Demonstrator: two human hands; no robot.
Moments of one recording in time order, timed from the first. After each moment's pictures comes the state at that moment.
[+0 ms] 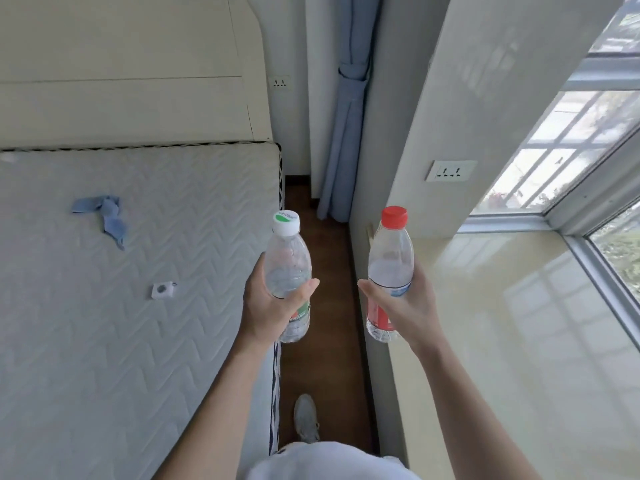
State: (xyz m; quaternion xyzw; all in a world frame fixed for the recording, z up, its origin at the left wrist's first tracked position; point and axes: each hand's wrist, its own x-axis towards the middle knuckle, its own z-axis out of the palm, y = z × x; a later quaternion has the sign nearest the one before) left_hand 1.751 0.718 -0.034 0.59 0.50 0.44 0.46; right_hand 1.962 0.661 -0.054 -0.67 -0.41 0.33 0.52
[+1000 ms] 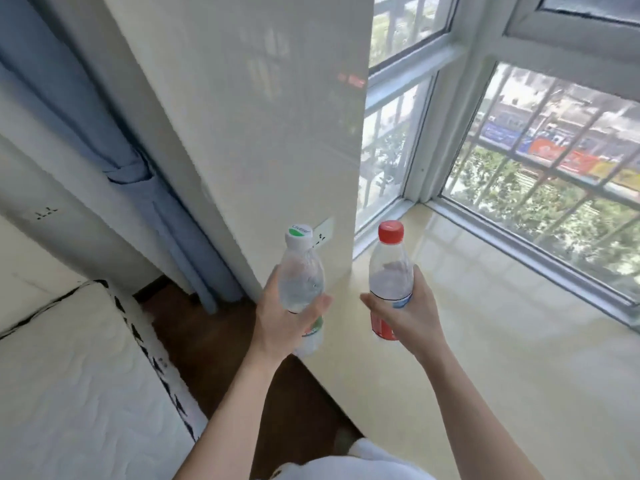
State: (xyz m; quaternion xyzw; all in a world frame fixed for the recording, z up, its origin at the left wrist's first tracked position) left_hand 2.054 0.953 -0.037 0.75 0.25 0.22 0.58; right_hand 2.170 0.782 -0.058 -0.75 -0.14 0.17 0.62
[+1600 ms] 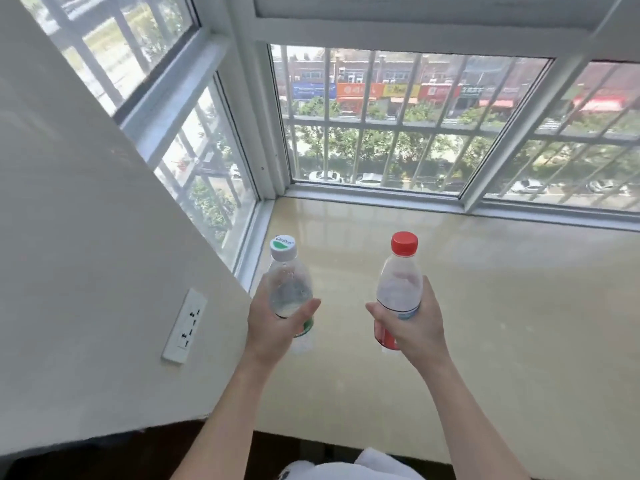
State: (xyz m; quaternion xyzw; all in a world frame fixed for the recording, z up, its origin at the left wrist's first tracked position) left_hand 2.217 0.909 -0.067 0.76 0.05 -0.01 0.65; right_hand 2.189 0.692 -0.072 -0.74 0.15 -0.05 0.65
